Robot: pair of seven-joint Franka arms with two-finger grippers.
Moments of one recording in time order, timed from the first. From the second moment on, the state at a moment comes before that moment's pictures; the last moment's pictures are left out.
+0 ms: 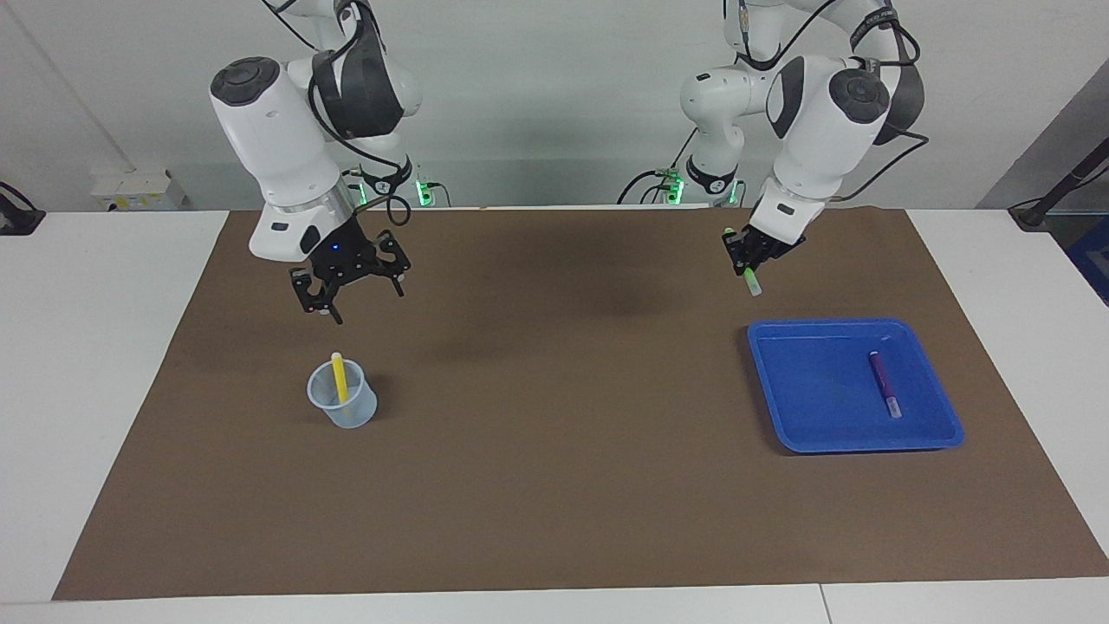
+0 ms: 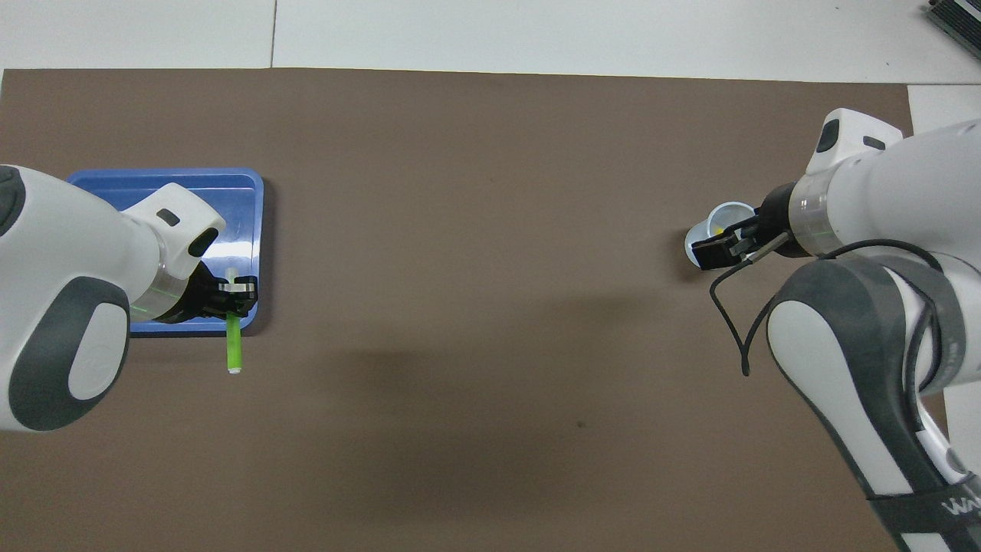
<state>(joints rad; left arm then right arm) 0.22 -0.08 -0.42 -2.00 -0.08 1.86 -0.23 -0.14 0.03 0.29 -1.86 0.06 2.03 -0.37</state>
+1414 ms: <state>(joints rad) 0.42 0.43 -0.41 -1.77 0.25 2.15 0.02 -0.28 0.16 0.29 -2.02 -0.02 2.30 -0.42</state>
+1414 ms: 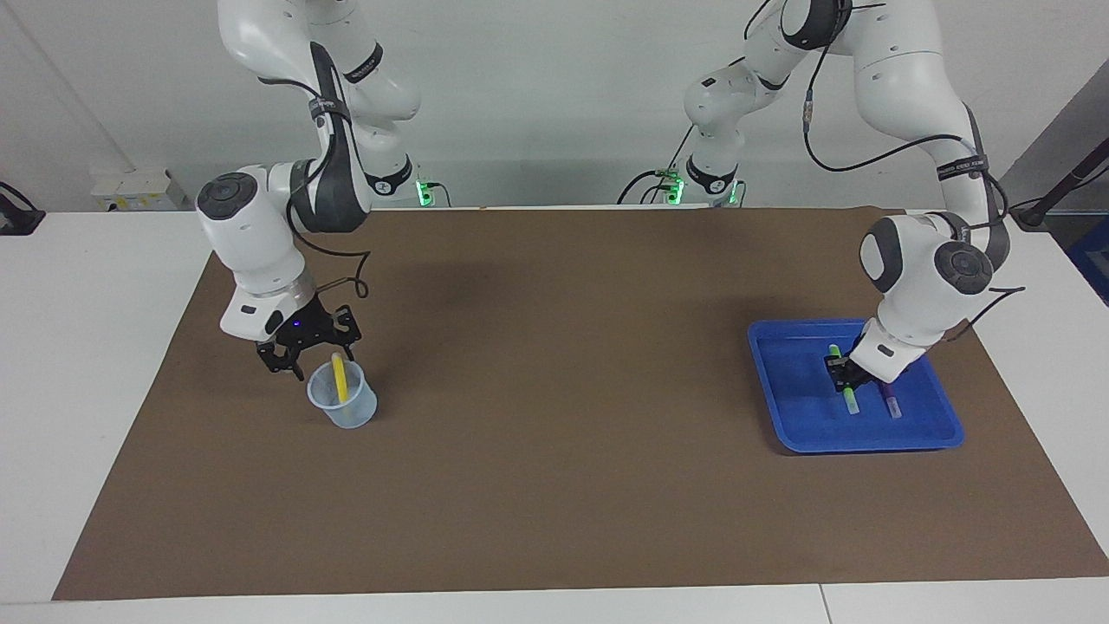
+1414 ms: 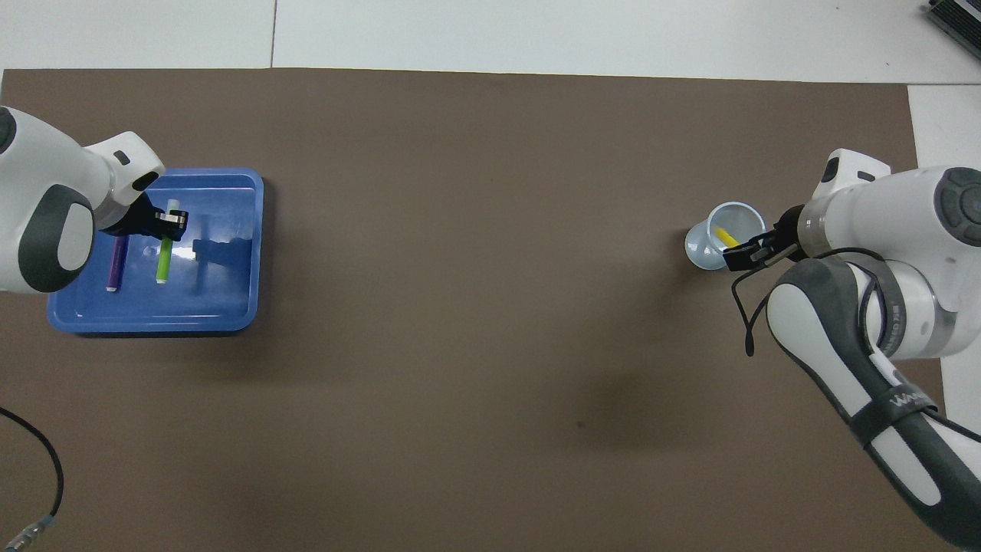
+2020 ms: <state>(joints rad) 0.45 0.44 -0.40 -1.84 0.26 2.22 0.02 -0.28 0.16 0.29 -2.03 -0.02 2.30 -0.42</state>
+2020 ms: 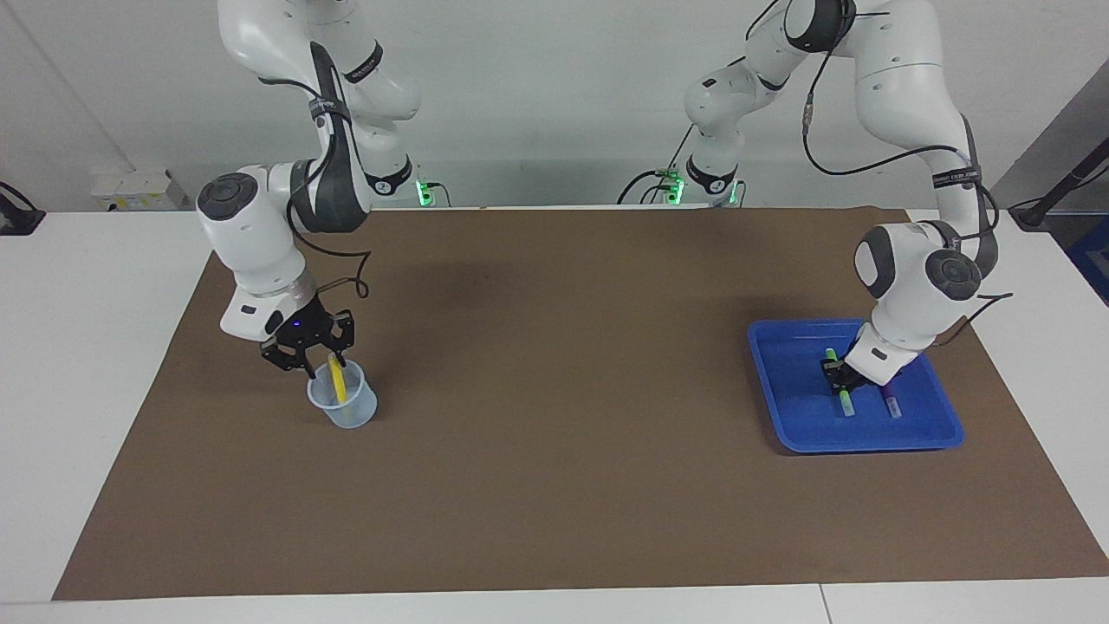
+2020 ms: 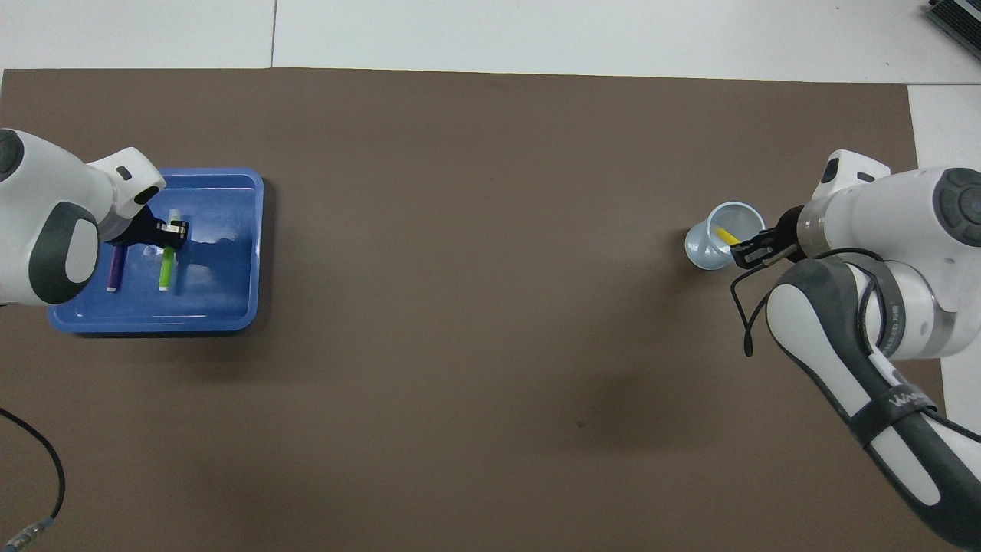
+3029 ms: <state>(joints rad) 0.46 0.43 -0.41 -1.86 0.27 2.27 0.02 -0.28 0.16 0.29 -2.01 -0.02 2.28 -0.43</state>
